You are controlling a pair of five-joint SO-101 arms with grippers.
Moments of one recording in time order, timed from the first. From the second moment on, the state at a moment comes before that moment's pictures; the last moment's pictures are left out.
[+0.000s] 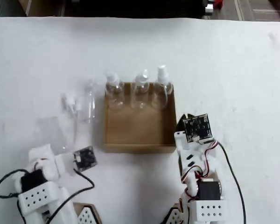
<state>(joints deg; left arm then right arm) -30.8 -76.9 91.1 57.9 -93.6 -3.6 -99.7 95.6 35.1 17.6</state>
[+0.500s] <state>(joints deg) -11.1 -76.9 75.9 52.3 -45.8 -3.6 -99.7 95.6 35.1 17.6</state>
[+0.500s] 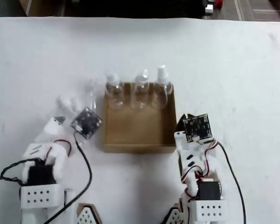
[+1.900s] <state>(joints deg) -5.4 -77.2 89.1 50.5 -66.7 -3.6 -99.7 95.6 35.1 20.7</state>
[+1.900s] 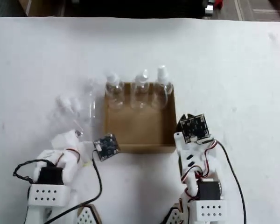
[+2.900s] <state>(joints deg) -20.2 -77.2 72.3 37.3 -60.3 -3.6 -99.7 95.6 35.1 20.7</state>
